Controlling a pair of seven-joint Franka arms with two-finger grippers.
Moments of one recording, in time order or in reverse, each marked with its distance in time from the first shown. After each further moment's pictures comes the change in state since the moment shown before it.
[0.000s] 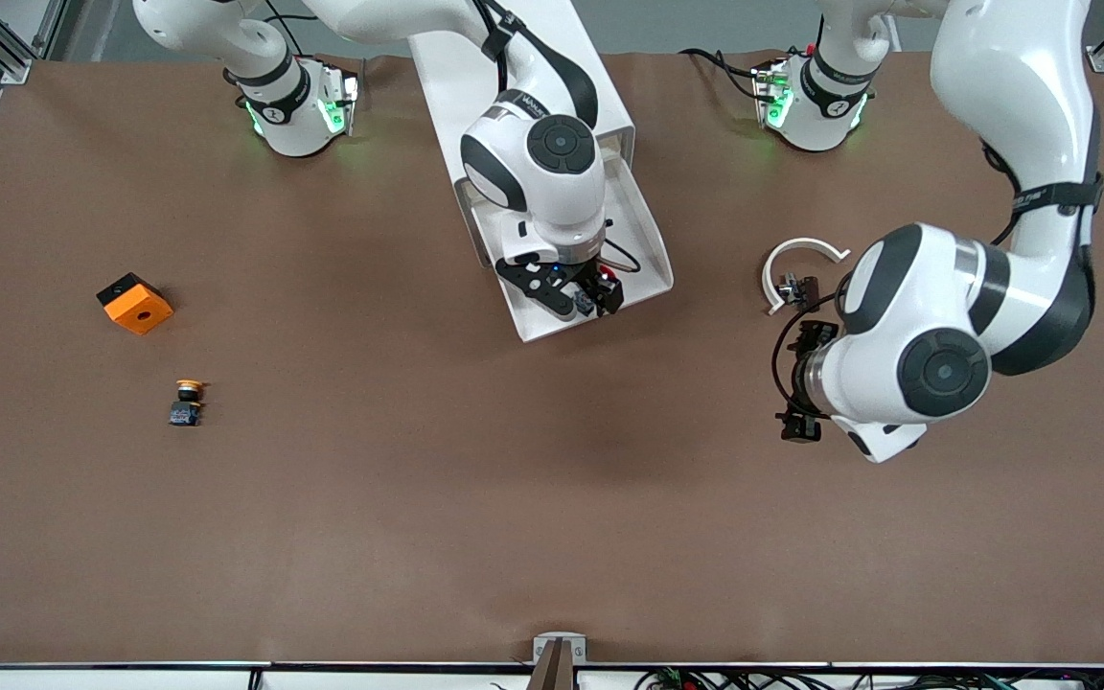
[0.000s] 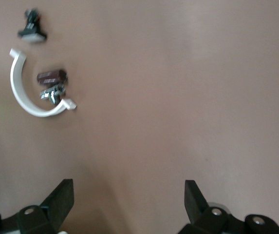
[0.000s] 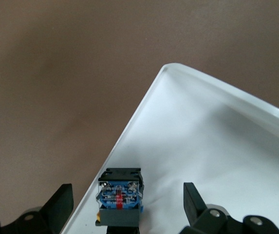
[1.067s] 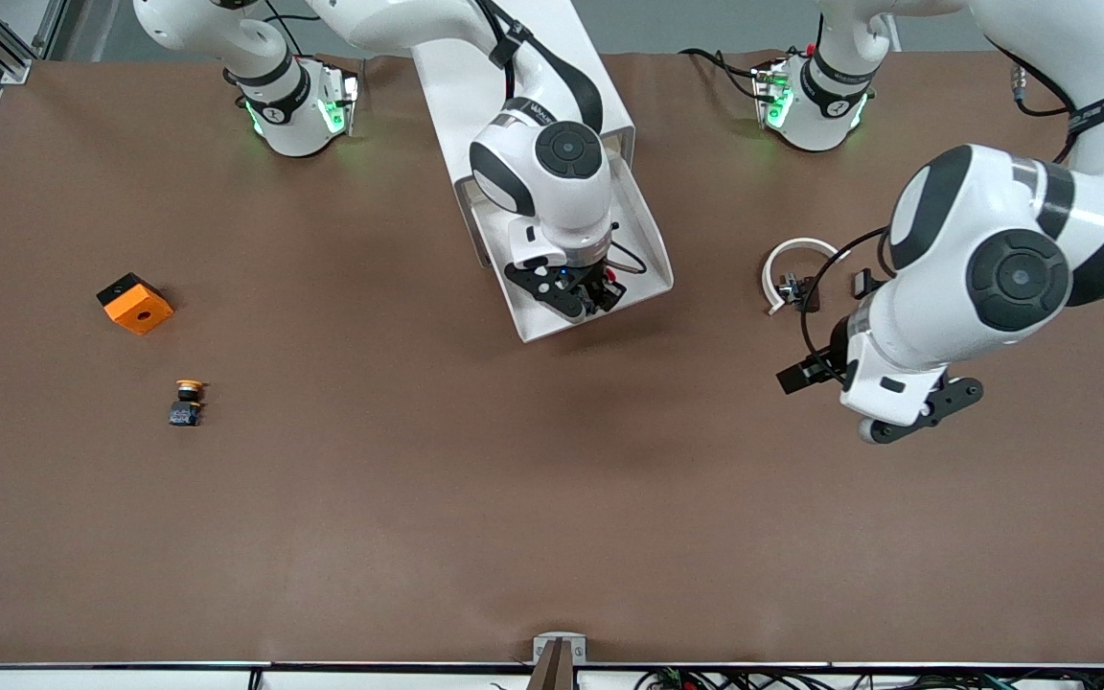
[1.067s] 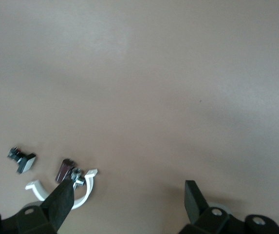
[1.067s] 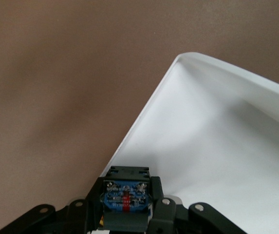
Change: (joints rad) left arm 0.037 -0.195 -0.008 -0.264 -0.001 0.181 0.900; right arm 0.009 0.023 -0.003 0.015 -0.001 0.019 -0.014
